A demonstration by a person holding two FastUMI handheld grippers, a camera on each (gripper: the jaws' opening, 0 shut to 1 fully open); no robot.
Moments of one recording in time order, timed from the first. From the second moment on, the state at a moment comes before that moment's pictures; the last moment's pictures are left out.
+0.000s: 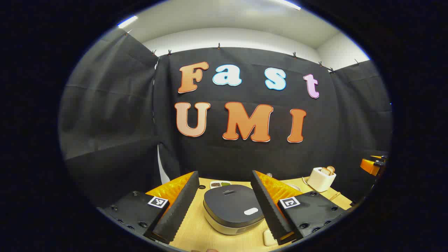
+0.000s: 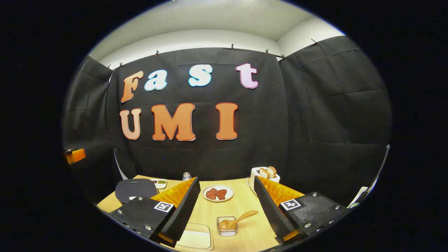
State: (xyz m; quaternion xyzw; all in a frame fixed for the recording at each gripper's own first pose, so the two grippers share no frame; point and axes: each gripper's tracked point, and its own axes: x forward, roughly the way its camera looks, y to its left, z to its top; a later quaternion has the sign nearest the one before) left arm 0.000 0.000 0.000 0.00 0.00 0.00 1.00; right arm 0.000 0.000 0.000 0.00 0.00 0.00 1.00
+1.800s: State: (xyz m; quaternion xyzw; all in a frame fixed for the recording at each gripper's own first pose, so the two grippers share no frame) left arm 0.021 -0.055 0.003 0.02 0.03 -0.04 1.00; right arm 0.024 -0.041 0.001 -0.01 0.01 0.01 1.00
